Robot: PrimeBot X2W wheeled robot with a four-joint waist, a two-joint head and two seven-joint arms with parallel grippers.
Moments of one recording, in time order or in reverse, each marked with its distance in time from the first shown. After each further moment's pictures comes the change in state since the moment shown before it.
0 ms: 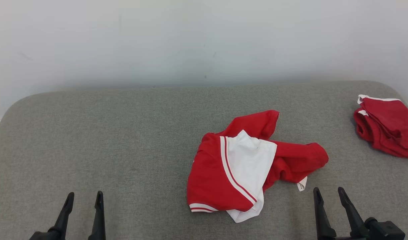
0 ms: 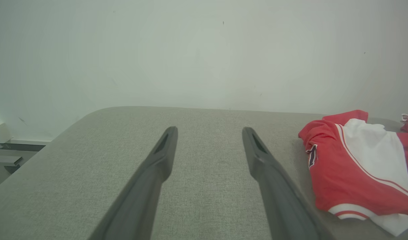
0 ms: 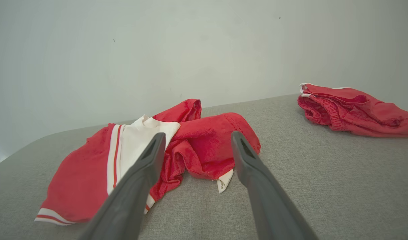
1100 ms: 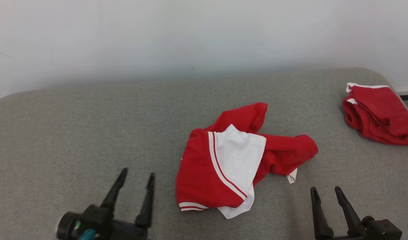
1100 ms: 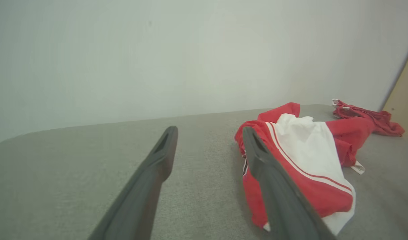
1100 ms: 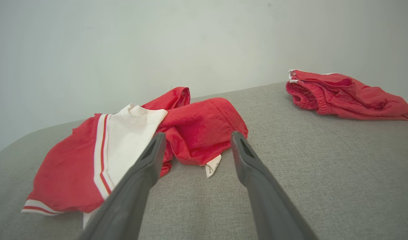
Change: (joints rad) left arm -0.121 -0.140 -0.053 0.081 0.169 -0.152 0.000; right arm 0.004 -0.001 0.012 0.007 0.003 0.000 0.004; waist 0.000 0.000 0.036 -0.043
